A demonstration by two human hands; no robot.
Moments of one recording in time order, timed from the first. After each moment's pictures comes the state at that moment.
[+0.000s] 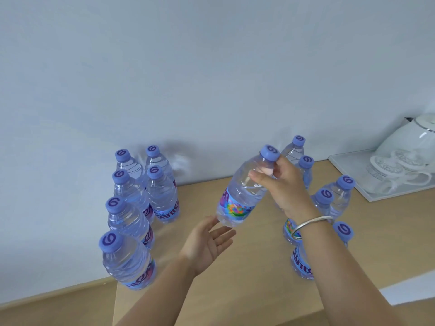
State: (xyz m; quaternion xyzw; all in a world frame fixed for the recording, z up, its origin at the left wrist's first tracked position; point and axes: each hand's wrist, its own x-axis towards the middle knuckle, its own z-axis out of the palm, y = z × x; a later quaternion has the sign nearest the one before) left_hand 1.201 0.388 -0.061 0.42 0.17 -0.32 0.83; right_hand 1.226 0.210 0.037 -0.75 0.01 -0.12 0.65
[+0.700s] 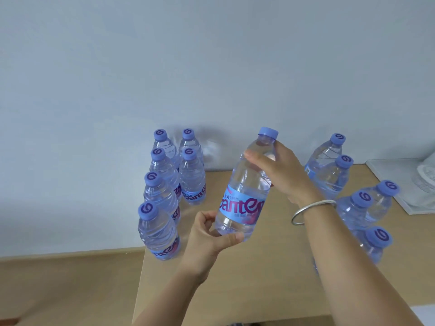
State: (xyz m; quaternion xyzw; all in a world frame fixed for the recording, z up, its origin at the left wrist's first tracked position) left_hand 1.141 0.426 -0.034 0.59 0.08 -0.11 0.80; right_hand 1.235 0.266 0.063 -0.79 -0.06 0.00 0.61
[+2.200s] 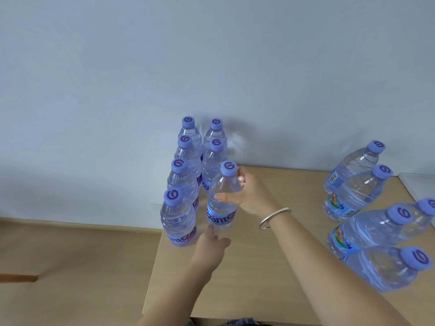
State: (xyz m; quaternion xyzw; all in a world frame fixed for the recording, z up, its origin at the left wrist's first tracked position) left_hand 1.137 0.444 -0.085 0.71 0.23 -0.17 0.64; right_hand 1.246 0.341 -0.028 -0.83 -0.12 0.13 0.52
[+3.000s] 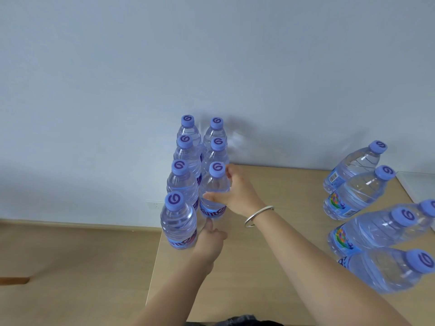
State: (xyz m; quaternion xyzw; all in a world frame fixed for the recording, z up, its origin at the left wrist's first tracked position) left_hand 1.161 0.451 -0.099 0.67 0.25 -0.19 0.68; right_hand 1.255 0.372 -0.044 -0.85 -0.13 0.09 0.50
